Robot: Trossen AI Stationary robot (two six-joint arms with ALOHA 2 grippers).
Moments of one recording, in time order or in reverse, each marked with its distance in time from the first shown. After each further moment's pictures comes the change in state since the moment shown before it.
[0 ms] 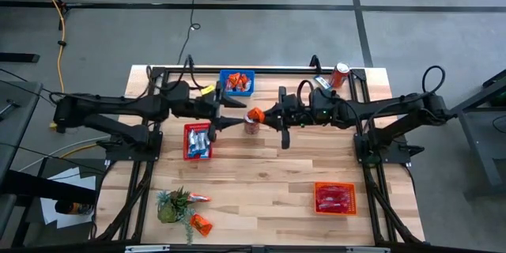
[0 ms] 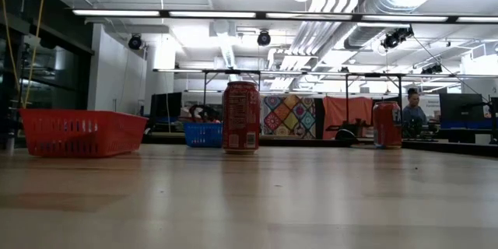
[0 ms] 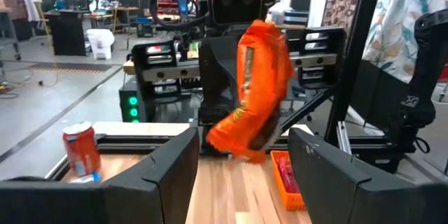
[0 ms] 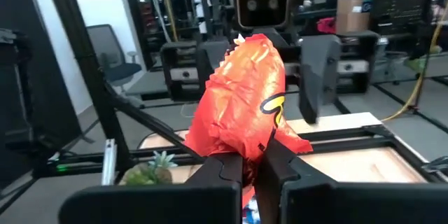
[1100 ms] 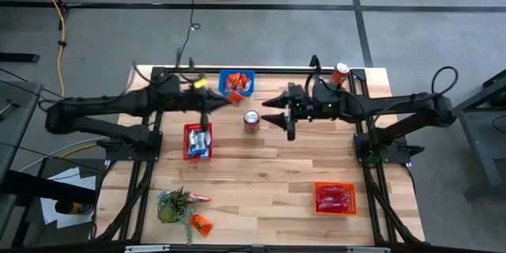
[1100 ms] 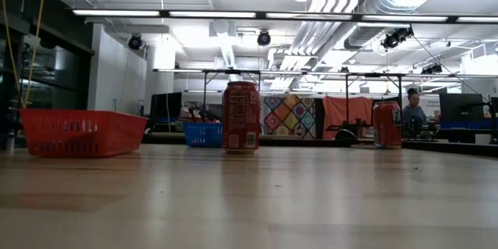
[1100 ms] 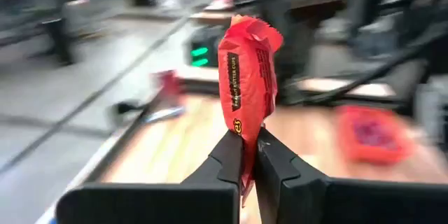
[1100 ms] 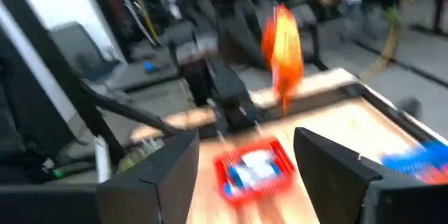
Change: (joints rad) left arm 0.096 -0.173 -0.001 -0.362 -0.152 0.035; right arm -0.052 -0.091 0.002 -0.196 0.024 0.138
